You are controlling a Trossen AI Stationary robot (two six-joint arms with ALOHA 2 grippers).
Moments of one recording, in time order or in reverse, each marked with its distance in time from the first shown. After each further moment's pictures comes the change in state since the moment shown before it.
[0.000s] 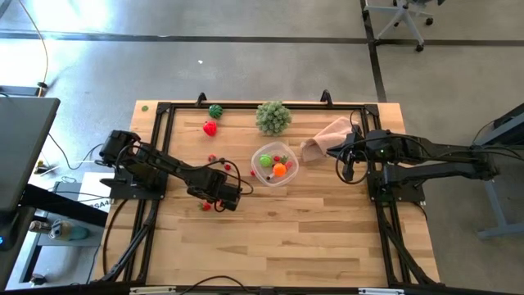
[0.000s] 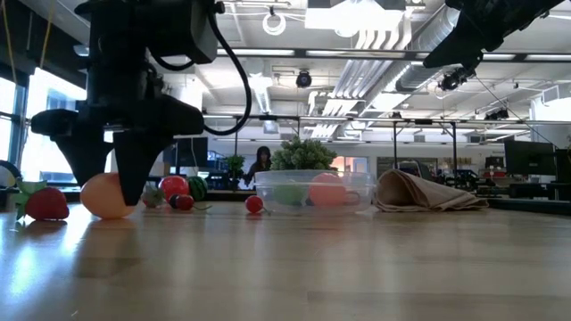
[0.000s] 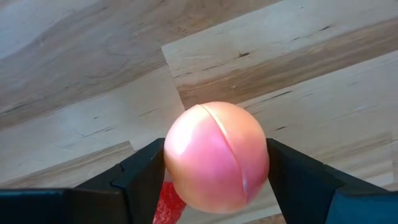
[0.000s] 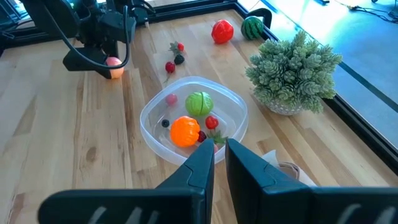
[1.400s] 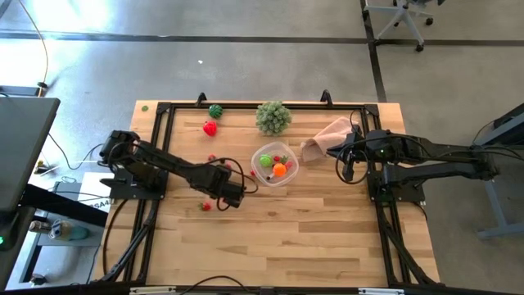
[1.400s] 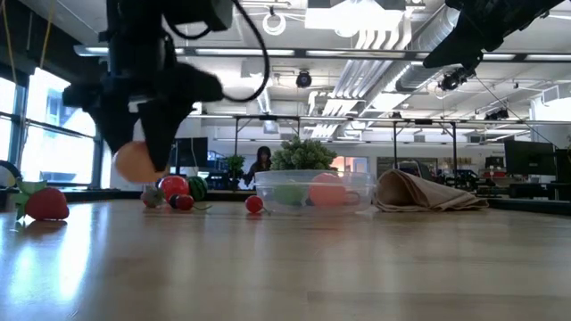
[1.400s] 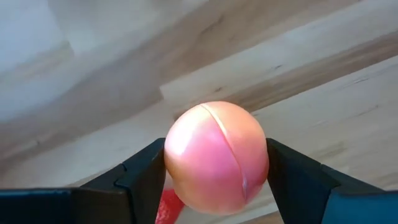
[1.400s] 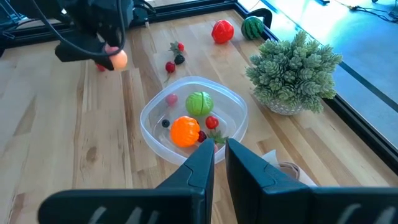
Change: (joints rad) left arm 0.000 -0.009 0.149 -0.151 -0.124 0.059; right arm 0.000 0.000 0.000 0.000 -0.001 0.000
